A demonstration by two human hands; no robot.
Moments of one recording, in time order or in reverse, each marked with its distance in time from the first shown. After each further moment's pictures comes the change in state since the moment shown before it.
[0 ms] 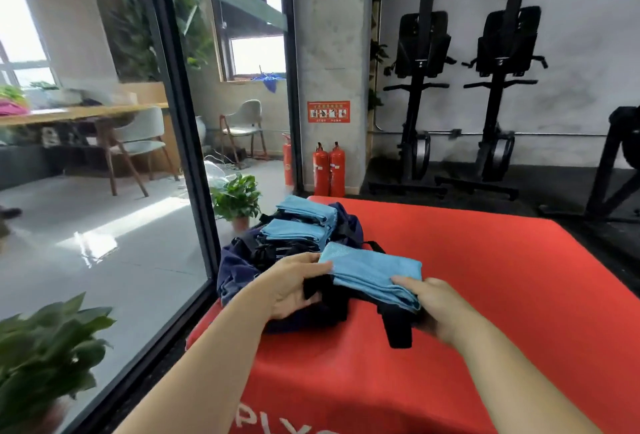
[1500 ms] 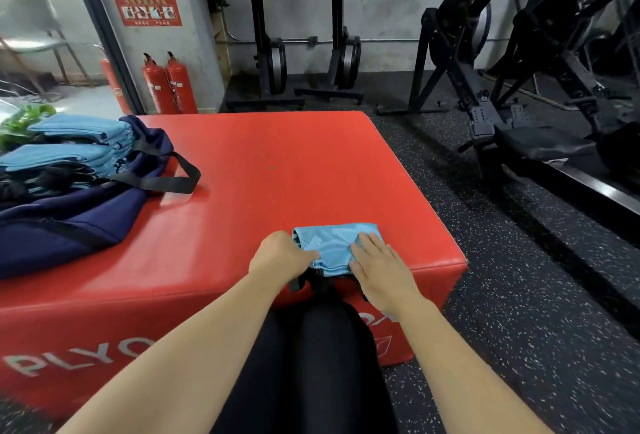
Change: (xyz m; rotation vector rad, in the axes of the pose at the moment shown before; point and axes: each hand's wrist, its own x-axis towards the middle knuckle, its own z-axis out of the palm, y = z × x) left_hand 0.052 -0.182 0.293 1.137 0.144 -0.057; right_hand -0.101 0.137 -0.274 -1.444 0.218 -0.182
